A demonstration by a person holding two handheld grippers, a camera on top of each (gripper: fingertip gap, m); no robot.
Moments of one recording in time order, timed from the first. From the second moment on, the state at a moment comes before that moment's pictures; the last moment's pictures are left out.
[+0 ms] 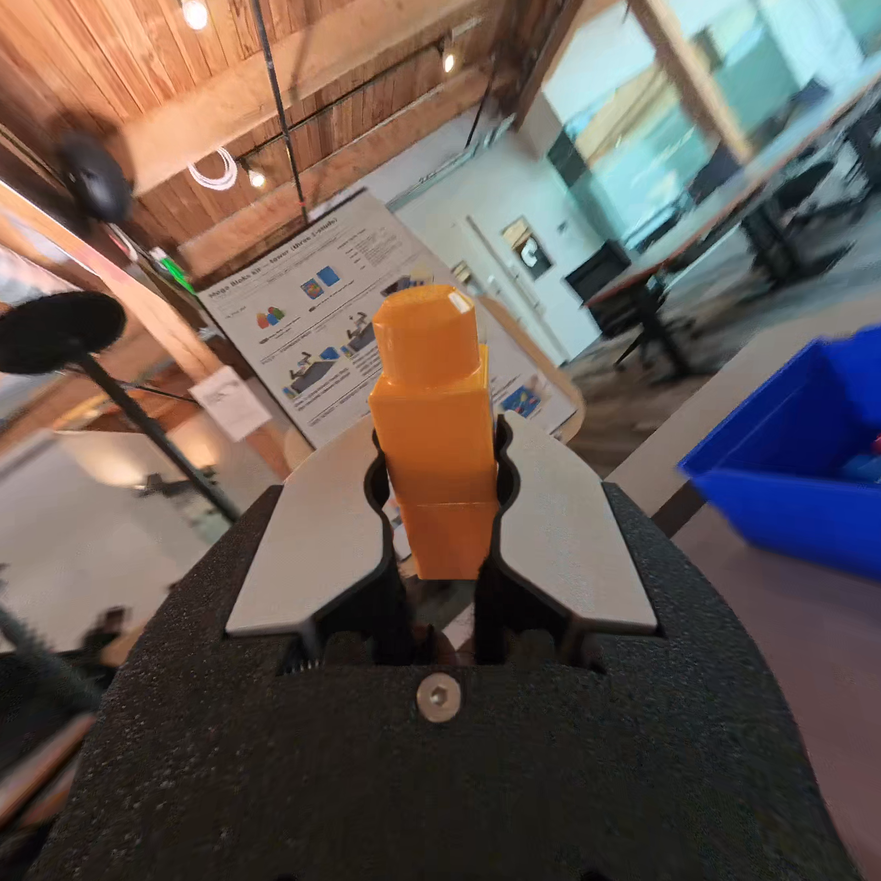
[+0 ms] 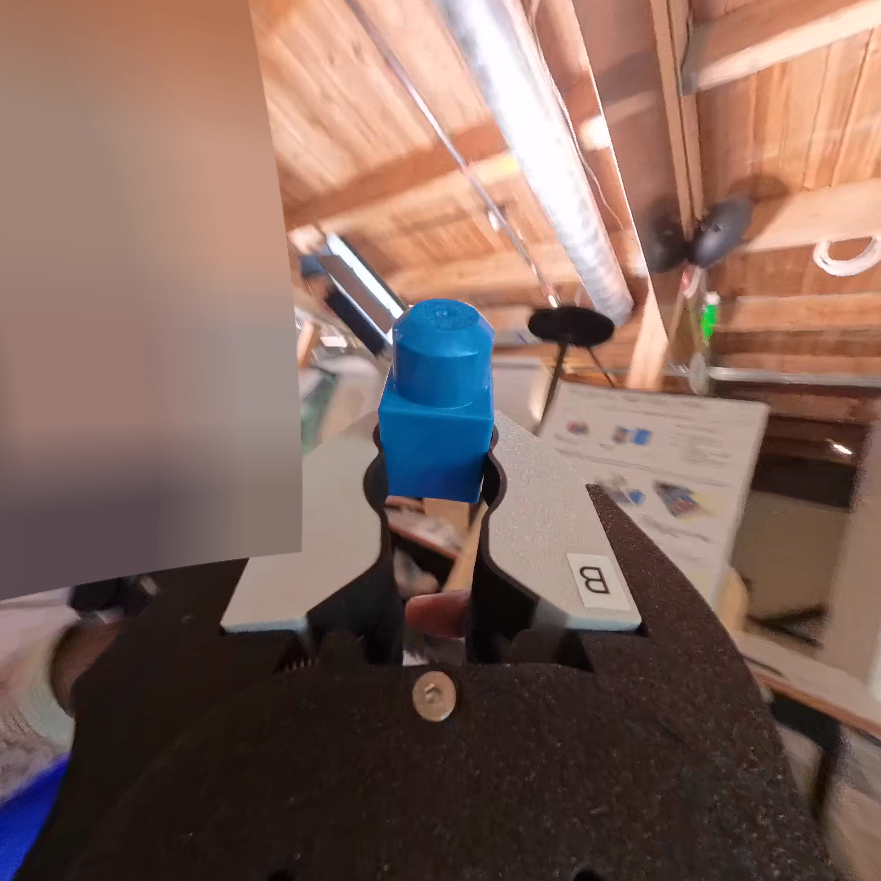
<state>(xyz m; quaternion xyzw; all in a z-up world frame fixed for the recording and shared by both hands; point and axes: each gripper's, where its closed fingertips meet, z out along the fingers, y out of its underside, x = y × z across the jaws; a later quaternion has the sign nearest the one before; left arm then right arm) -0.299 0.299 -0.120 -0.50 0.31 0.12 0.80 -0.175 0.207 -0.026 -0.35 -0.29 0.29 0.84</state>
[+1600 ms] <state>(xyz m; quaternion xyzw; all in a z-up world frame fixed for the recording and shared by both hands) -0.261 0.254 -0.075 -0.42 0.04 -0.71 0.56 -0.274 0.227 -0.092 -0.29 -0.44 0.01 0.85</state>
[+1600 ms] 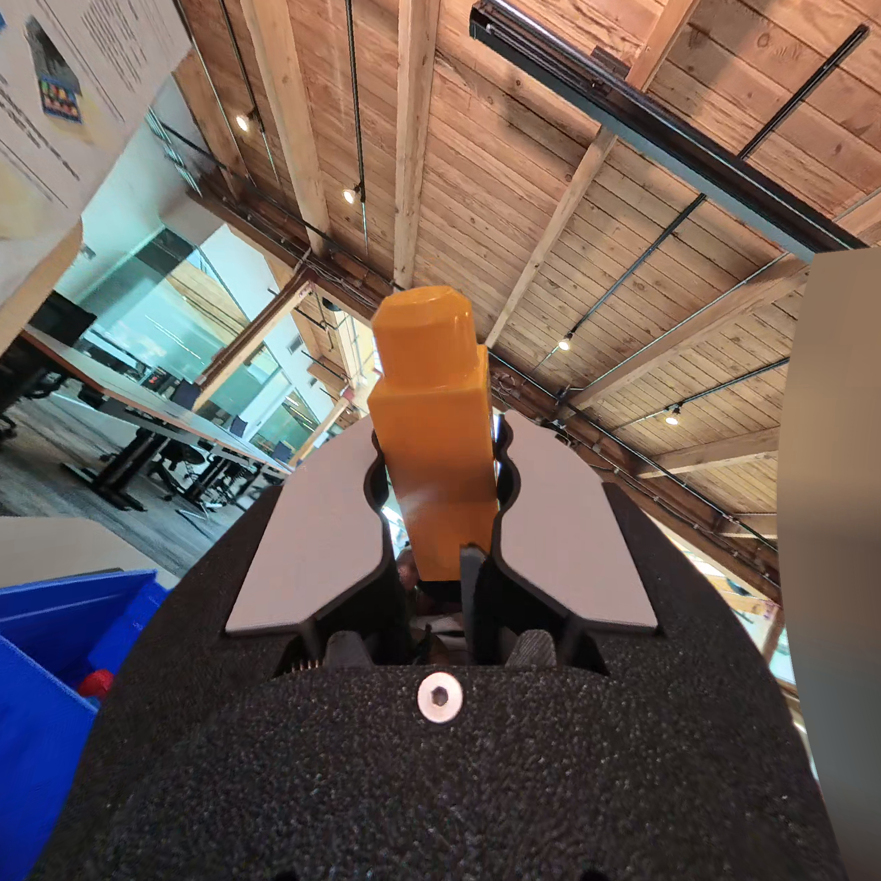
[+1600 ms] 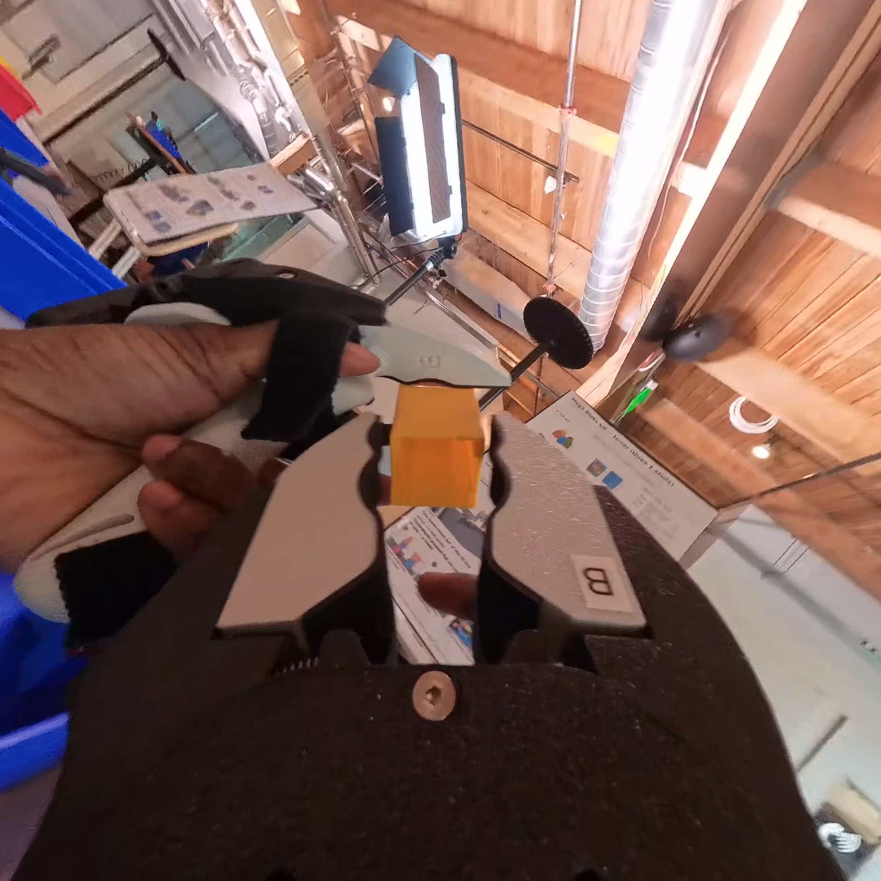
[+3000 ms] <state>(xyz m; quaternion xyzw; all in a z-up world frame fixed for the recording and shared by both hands) -0.401 0.246 -0.063 -0.48 0.05 -0.43 0.76 -0.054 0.340 -0.389 -0.89 -0.35 0.13 0.25</state>
